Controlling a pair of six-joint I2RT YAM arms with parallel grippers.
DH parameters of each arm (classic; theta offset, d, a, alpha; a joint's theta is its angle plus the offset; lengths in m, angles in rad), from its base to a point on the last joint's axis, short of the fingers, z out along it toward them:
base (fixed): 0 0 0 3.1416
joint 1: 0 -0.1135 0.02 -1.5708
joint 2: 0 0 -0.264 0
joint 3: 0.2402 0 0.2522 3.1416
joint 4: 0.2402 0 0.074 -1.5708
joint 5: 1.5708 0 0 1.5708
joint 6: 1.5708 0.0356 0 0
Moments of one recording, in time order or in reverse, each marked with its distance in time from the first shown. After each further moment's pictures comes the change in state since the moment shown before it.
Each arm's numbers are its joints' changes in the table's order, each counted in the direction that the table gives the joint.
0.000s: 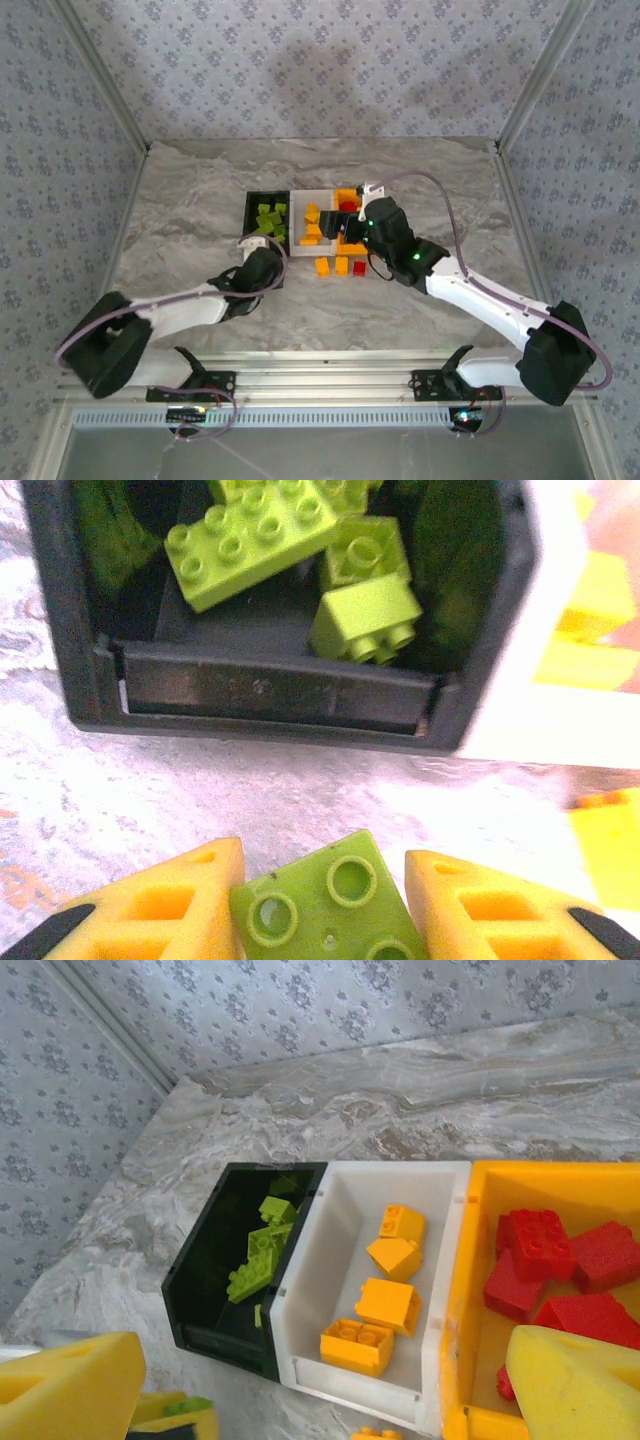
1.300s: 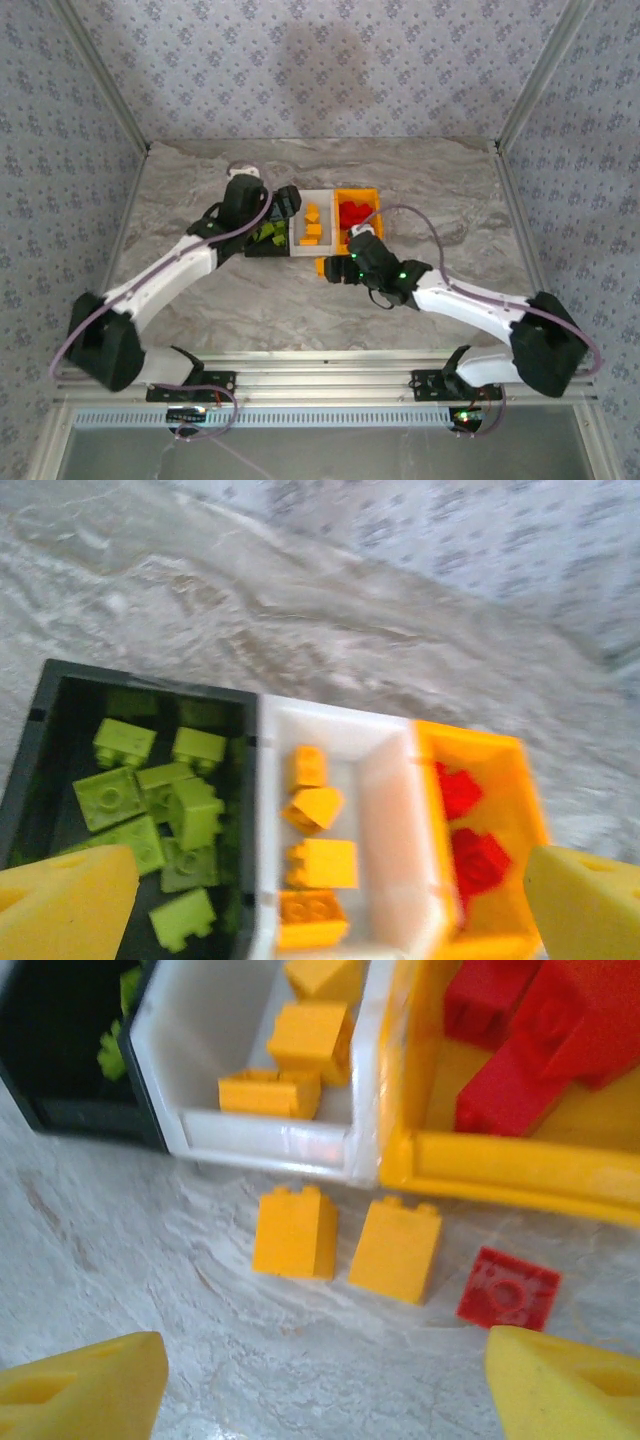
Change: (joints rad) left arm -0.184 -0.038 0.504 0.193 0.245 0.076; right arm -0.116 -0.087 -0.132 0.181 -0.003 0.088
